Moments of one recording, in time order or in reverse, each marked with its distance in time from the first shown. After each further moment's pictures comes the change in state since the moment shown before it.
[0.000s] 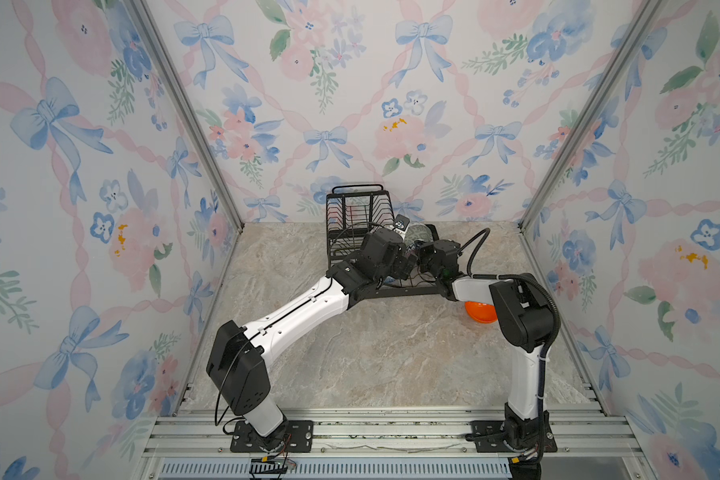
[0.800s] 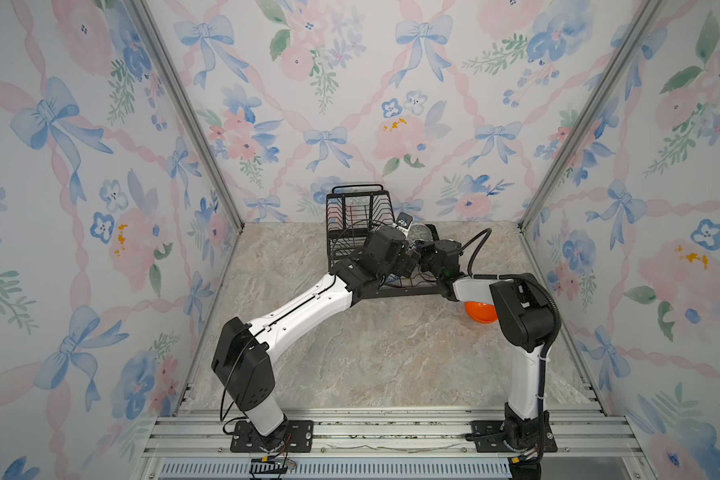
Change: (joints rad) left arm 0.000 0.027 0.033 0.000 0.007 -0.001; right arm -0.005 0.000 -0.008 0.031 -0.002 0.008
